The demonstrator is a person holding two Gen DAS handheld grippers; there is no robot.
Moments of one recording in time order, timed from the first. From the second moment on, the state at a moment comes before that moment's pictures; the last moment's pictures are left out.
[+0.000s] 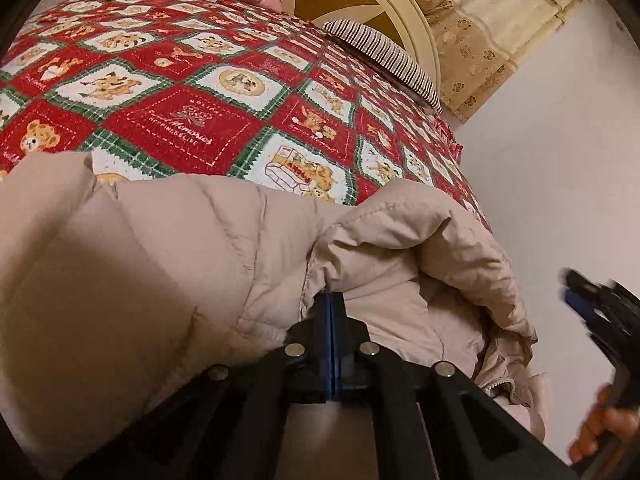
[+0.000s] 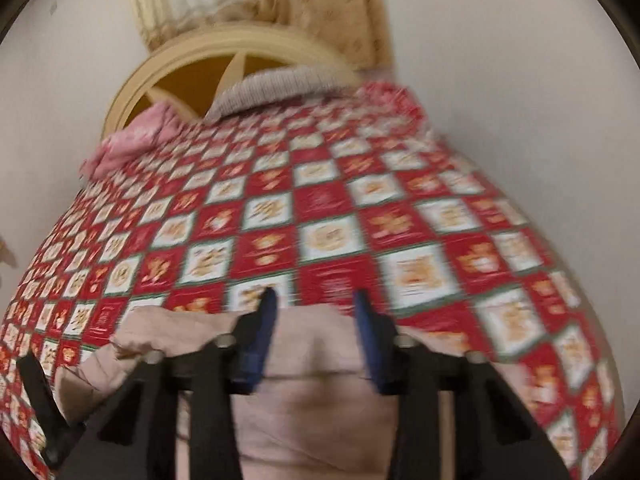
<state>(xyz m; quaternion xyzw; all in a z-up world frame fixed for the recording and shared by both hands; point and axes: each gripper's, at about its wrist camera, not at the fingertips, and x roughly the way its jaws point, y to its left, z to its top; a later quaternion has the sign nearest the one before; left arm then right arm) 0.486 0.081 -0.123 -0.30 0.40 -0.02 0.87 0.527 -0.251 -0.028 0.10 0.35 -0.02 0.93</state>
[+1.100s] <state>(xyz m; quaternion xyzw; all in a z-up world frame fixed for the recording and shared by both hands) 0.535 -0.006 -0.110 -0.14 0.43 0.00 0.89 0.513 -0.258 -0.136 0.13 0.37 0.09 0.92</state>
